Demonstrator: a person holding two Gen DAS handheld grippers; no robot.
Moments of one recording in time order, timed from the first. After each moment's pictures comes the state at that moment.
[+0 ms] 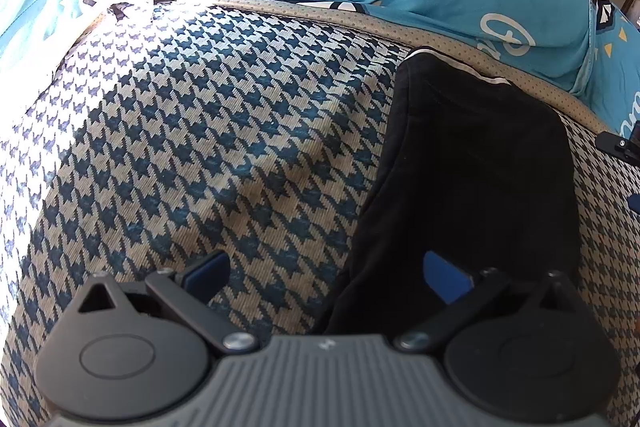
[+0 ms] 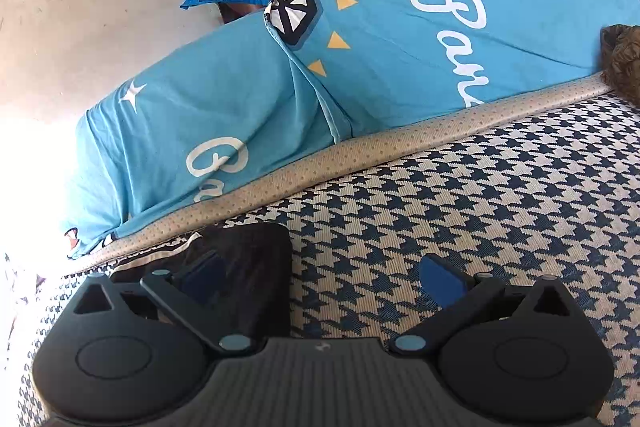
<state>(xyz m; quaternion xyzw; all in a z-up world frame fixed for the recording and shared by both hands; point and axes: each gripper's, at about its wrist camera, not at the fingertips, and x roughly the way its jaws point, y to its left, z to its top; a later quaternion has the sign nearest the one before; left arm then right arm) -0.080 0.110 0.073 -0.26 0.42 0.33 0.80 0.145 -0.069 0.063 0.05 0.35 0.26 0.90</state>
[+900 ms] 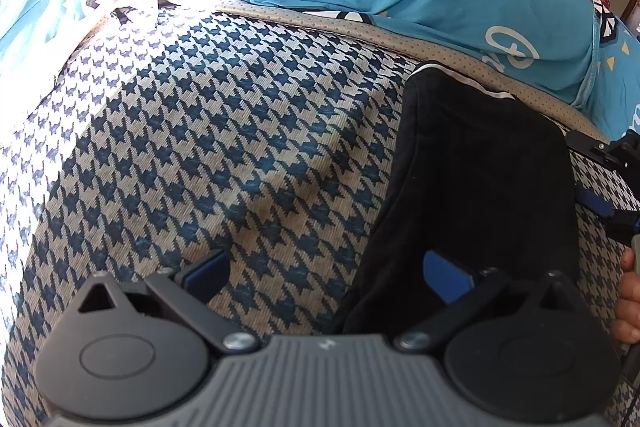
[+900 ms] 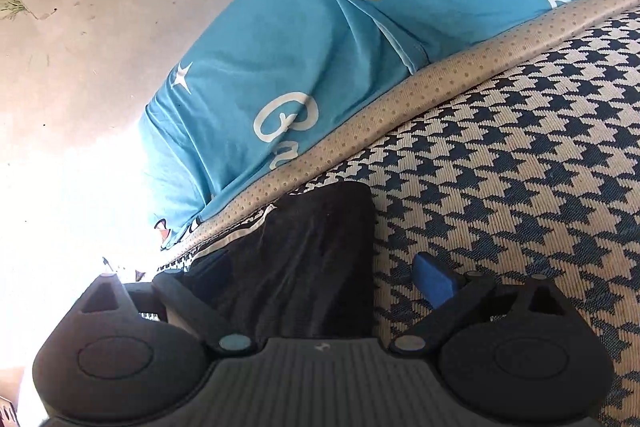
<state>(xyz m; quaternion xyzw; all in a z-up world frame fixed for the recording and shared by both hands) -0.082 0.121 0.077 -0.27 0.42 0.33 0.80 0.173 -0.062 0.029 0.17 0.42 0.41 0.79</state>
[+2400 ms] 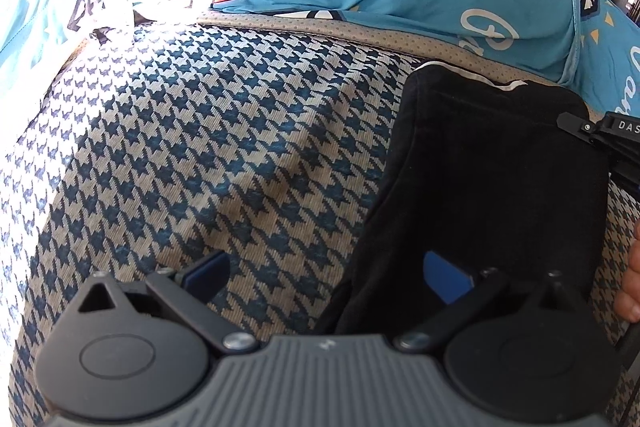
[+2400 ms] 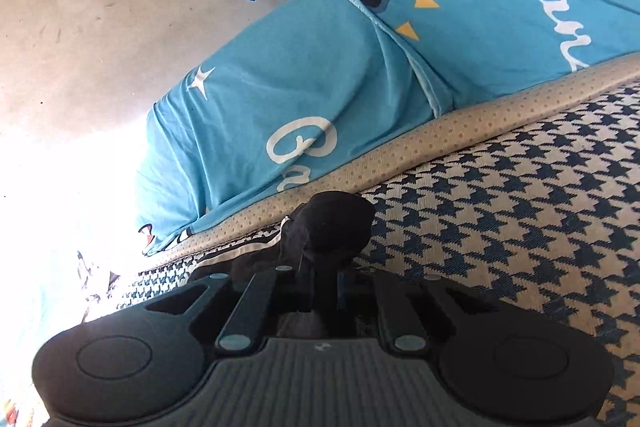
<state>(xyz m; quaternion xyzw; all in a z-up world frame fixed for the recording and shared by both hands) -0.066 0.104 0.077 -0.23 0.43 0.32 0.81 0.153 -0.054 0.046 0.13 0.35 0.38 0.85</state>
